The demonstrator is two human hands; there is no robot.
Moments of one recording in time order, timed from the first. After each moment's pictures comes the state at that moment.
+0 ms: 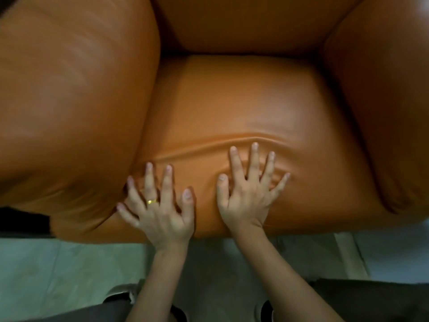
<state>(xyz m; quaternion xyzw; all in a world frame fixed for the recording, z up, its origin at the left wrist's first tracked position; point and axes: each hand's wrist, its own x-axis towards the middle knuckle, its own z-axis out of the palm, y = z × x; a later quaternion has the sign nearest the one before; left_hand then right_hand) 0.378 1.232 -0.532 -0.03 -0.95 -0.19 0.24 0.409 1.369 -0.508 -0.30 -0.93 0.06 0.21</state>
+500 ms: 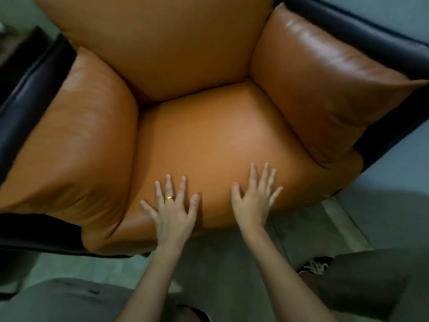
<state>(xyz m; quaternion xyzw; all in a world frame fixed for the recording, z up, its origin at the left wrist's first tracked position) 0.406 1.235 -0.473 -0.24 -0.97 -0.11 -0.01 0.498 1.398 -0.496 -0.45 -0.84 0.25 0.19</state>
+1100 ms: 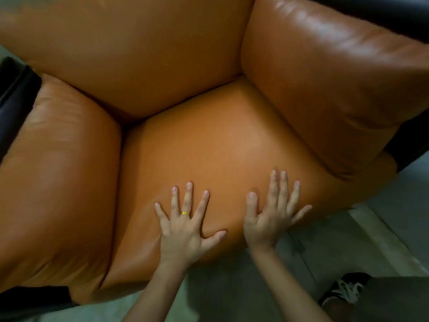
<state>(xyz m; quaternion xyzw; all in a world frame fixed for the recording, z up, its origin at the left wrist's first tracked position) 0.375 1.283 -0.484 -0.43 -0.90 0.04 0.05 0.473 1.432 -0.527 -0.51 -0.73 0.21 0.40</state>
